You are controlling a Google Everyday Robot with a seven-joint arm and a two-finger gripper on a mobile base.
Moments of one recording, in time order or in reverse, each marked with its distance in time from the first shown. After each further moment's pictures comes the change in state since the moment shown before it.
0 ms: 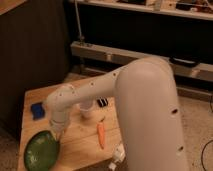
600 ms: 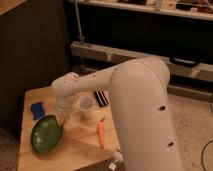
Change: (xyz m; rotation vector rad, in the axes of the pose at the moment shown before) arm 0.036 0.066 -0.027 -0.033 0.053 0.170
